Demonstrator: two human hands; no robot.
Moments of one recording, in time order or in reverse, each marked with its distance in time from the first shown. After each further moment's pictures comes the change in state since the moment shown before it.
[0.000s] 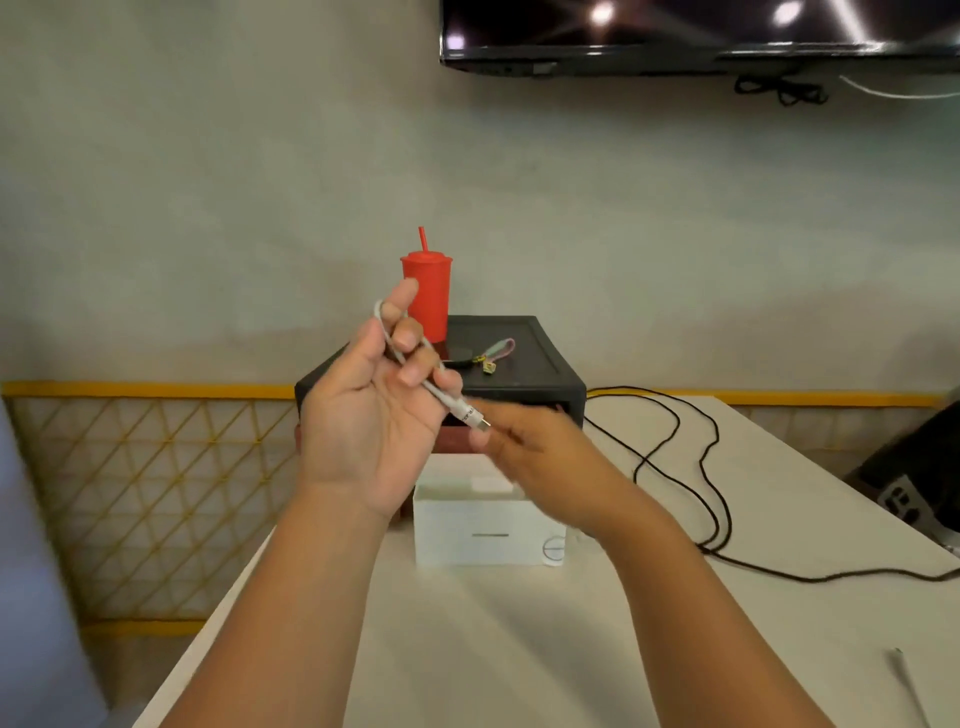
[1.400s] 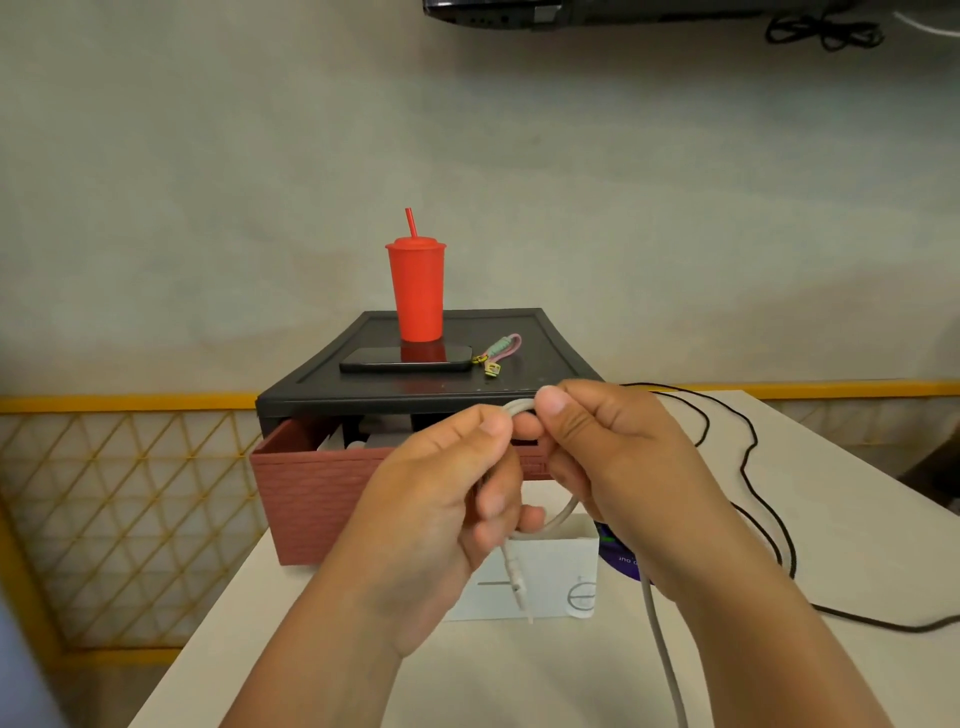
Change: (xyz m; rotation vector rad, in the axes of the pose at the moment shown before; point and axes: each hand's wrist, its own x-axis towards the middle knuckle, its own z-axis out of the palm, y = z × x) left_hand -0.005 -0.042 -0.016 0.501 0.075 -0.359; right_hand 0.003 0.000 -0.011 0.434 0.250 0.101
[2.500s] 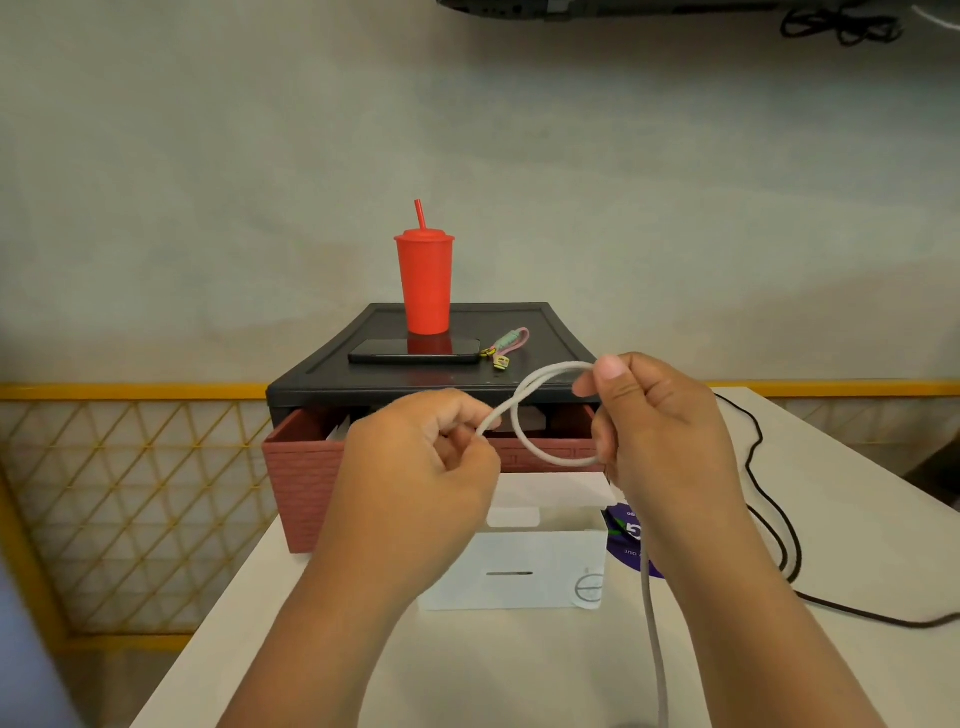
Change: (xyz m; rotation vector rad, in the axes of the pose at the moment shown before) left_hand 0.002 0.002 -0.021 0.922 0.348 0.373; right_hand 0.008 0.016 0.000 -0.062 0.366 0.002
